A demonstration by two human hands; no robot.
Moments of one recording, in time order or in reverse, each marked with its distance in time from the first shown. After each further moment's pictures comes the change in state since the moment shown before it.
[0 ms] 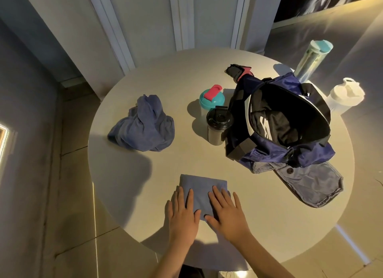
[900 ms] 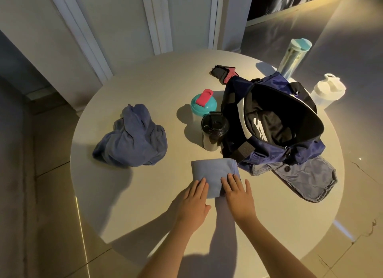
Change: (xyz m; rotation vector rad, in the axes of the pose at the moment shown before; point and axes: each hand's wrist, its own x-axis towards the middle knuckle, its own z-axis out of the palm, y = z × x) left_hand 0.083 -0.002 -0.017 0.188 -0.173 0.522; right_hand 0.061 0.022 -0.013 -0.150 0.127 0.276
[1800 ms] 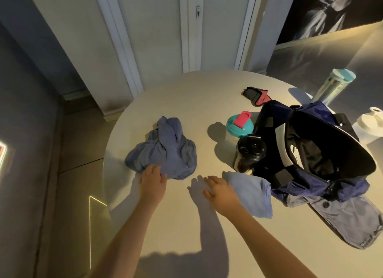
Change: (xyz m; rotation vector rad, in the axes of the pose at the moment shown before) left_hand -0.012 -0.189 -0.079 -0.367 0.414 -0.606; right_hand 0.077 -0.124 -0.086 0.286 -0.149 -0.279
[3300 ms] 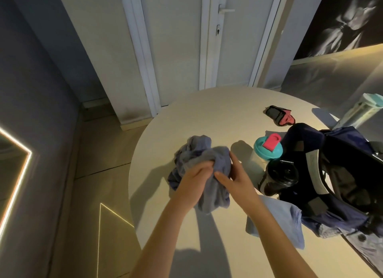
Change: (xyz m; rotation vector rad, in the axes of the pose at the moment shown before) left_hand 0.011 0.078 -0.110 -0.825 -0.279 0.088; right_hand 0.020 -0.090 -0.089 0.994 0.336 -0.028
